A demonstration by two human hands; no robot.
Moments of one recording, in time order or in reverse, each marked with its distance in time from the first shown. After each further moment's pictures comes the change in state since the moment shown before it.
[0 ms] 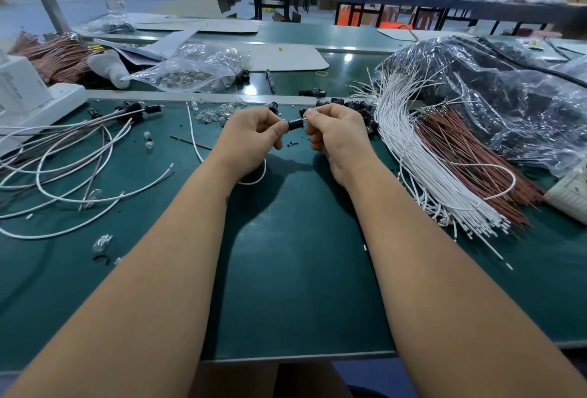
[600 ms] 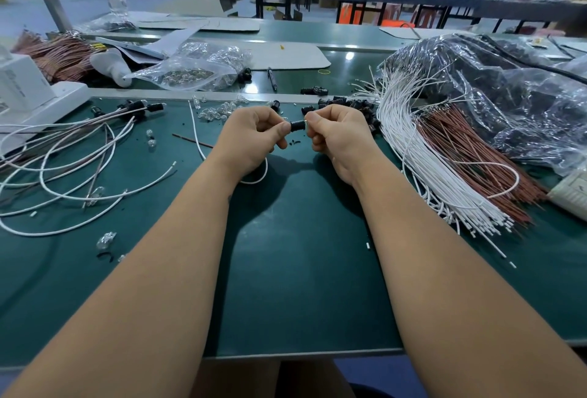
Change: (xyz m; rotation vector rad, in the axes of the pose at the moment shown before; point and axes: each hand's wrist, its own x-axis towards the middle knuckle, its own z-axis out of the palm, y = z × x) left_hand -0.004 0.001 -0.002 -0.054 -0.012 0.001; right_hand 0.001 0.001 -0.004 -0.019 -0.074 0.004
